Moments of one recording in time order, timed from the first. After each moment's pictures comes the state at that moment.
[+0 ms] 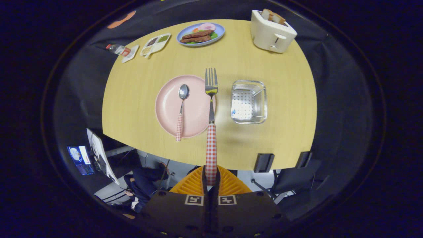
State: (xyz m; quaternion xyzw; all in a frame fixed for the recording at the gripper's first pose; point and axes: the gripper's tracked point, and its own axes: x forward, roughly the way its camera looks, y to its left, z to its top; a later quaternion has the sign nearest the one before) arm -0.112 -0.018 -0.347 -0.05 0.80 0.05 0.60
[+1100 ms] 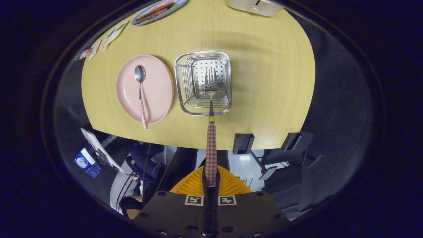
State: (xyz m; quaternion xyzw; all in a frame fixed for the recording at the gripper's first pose) arm -0.094 -0.072 -0.378 -0.05 0.91 0.00 0.41
